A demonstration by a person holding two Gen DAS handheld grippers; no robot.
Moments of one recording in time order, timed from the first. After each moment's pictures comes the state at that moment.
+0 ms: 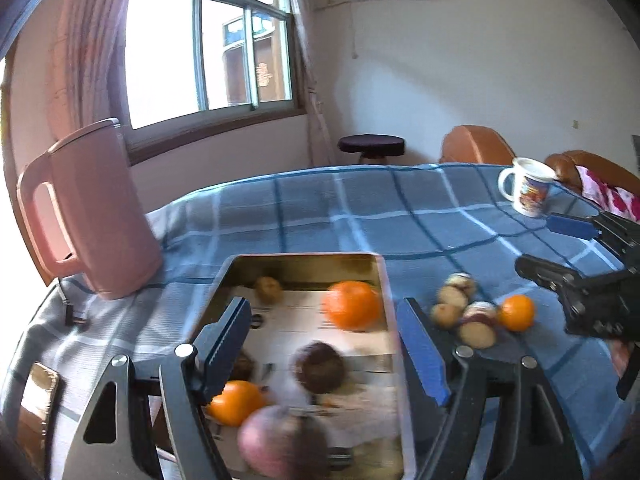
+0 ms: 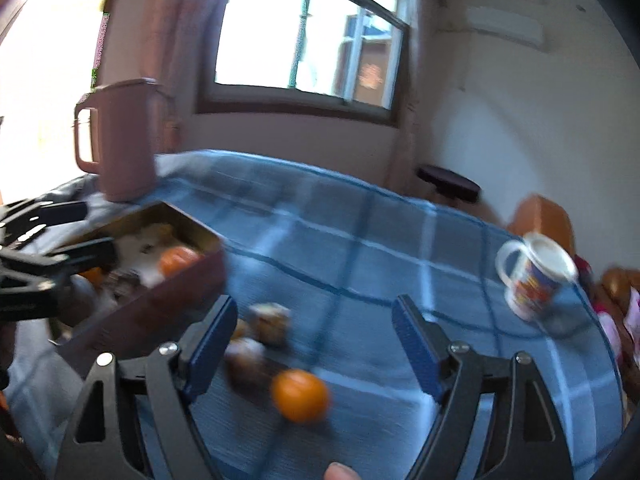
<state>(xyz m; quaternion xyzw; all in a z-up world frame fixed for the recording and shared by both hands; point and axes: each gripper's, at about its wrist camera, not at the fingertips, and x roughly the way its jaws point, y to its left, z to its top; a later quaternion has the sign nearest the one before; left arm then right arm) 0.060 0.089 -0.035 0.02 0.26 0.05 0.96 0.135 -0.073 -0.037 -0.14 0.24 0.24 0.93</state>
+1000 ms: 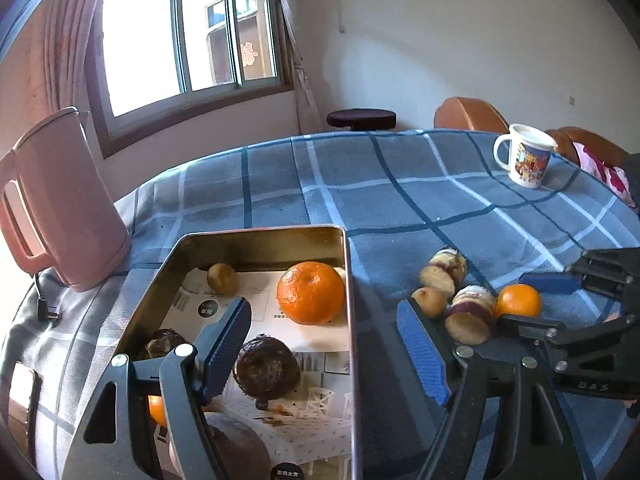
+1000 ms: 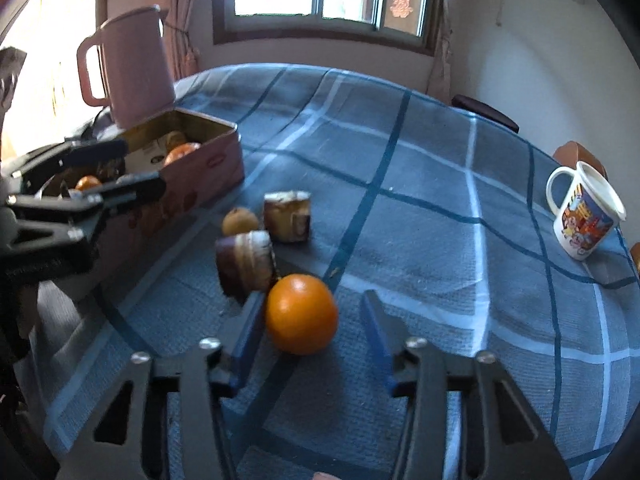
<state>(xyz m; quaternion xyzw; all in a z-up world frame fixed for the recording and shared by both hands) 0.089 0.067 -0.058 0.03 0.30 0.04 0.95 0.143 -0.067 -0.088 -0.17 0.36 0.29 0.87</state>
